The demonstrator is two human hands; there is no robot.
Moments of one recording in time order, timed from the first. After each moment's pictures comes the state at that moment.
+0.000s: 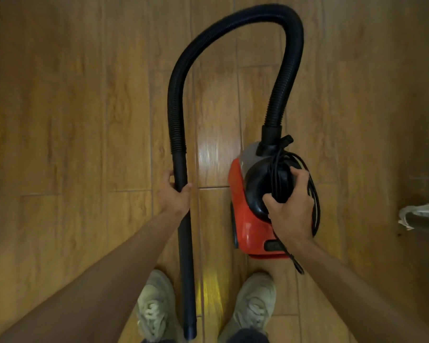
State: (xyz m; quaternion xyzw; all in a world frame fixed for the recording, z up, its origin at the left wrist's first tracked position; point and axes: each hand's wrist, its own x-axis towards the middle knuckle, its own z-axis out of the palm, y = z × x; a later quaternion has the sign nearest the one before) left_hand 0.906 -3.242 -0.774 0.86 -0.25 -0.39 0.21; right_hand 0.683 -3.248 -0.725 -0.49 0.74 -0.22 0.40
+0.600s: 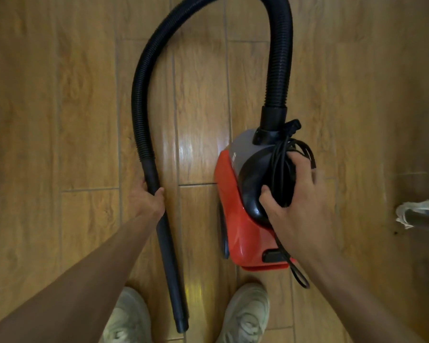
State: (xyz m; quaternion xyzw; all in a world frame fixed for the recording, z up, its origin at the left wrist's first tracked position) left_hand 0.928 -3.222 -0.889 0.87 -0.21 -0.40 0.20; right_hand 0.689 -3.251 -0.722 -0.59 0.74 -0.10 0.30
